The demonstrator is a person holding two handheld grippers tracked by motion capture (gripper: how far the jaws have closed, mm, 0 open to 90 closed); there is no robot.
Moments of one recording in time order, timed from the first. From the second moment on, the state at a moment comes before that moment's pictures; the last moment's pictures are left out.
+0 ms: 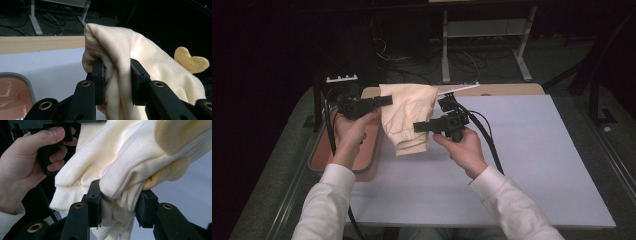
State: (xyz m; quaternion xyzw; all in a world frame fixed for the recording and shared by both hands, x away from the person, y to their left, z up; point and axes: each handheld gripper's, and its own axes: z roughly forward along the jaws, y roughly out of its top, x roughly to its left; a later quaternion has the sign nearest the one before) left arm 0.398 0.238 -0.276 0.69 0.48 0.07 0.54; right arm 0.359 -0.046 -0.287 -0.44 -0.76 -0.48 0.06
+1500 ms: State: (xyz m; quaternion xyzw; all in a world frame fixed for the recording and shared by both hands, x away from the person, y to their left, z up) left arm 0.385 0.331 -0.262 0.66 0.49 0.12 0.55; right arm 0.369 0.053 -0.278 -0.39 -0.78 -0.49 0.05
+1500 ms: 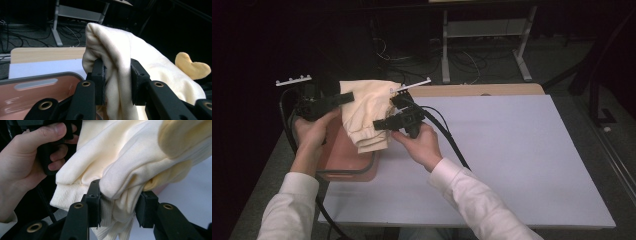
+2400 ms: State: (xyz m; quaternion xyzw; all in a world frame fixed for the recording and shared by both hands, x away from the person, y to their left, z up) left arm 0.387 0.372 -0.289 0.65 0.52 0.14 0.54; right arm 0.381 0.105 -0.304 -0.38 -0.79 -0.48 0.07
